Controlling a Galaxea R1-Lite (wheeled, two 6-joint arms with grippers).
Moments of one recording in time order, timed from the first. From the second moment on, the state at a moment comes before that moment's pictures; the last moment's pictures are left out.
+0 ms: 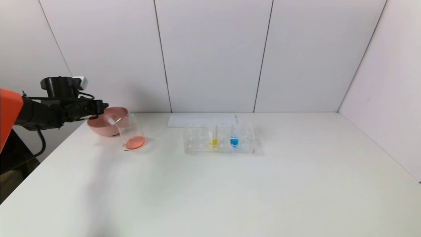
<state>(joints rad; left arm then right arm) 0.24 2.26 -1.56 -0.39 -0.12 0.04 0.00 0.00 0.00 0.00 0.00 0.00</state>
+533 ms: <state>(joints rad) 0.23 2.24 -1.55 -0.40 -0.13 0.05 0.00 0.00 0.00 0.00 0.00 0.00</state>
